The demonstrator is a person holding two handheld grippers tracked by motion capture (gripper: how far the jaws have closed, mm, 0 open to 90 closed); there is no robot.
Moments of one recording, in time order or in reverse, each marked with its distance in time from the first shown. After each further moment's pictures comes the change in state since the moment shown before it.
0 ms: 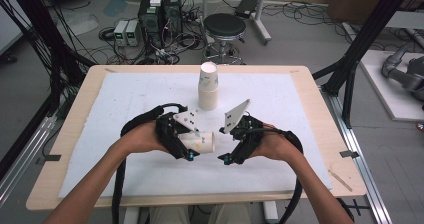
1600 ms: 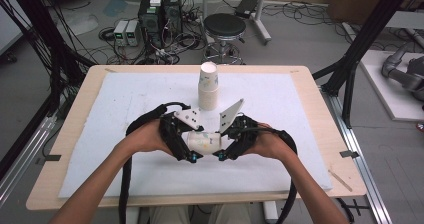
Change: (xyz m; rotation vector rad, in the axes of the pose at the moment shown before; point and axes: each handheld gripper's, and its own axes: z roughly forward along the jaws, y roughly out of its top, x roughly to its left) left arm 0.006 -0.001 0.005 -0.093 -0.050 0.002; right arm -0.004 0.004 0.010 0.008 0.016 0.001
